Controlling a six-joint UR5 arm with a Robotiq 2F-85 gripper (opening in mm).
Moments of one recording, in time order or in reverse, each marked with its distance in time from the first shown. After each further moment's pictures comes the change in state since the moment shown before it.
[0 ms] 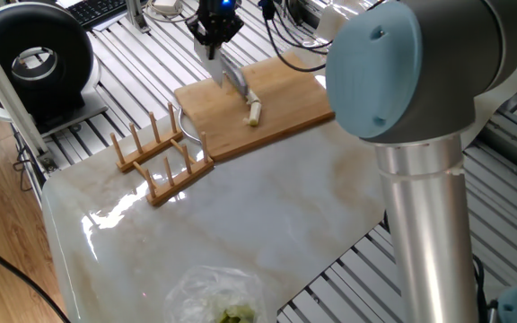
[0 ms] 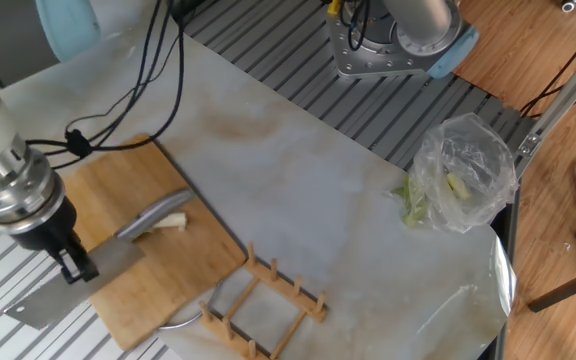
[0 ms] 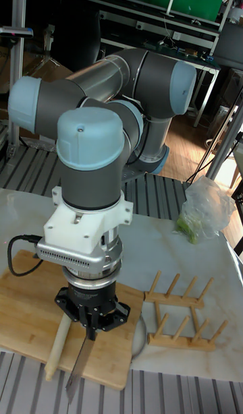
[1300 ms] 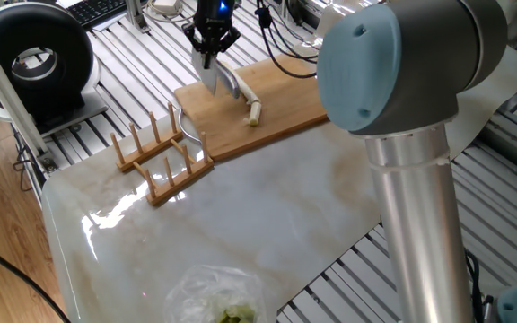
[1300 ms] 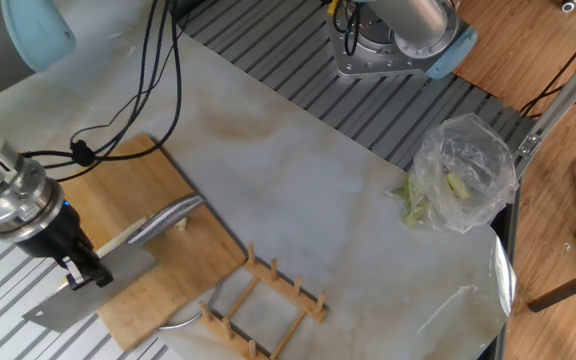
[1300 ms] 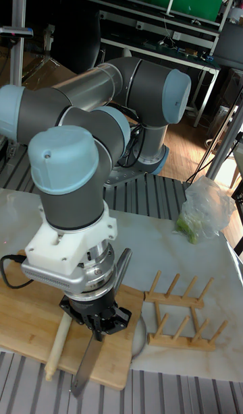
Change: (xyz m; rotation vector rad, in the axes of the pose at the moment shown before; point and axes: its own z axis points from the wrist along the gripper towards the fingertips) arm 0.008 -0.001 0.009 -0.055 0.095 0.040
